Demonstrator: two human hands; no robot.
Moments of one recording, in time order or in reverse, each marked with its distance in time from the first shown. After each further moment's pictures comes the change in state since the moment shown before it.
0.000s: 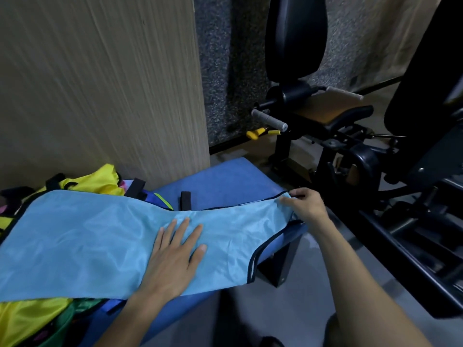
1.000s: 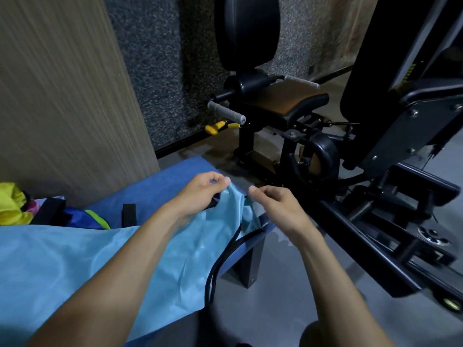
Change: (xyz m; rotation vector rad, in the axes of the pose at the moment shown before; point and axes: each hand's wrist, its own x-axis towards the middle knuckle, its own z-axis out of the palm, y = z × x) left_hand 0.184 0.136 -0.039 -1.209 -0.366 -0.011; right_hand -0.026 -0.014 -0.044 0.072 -0.177 -0.209
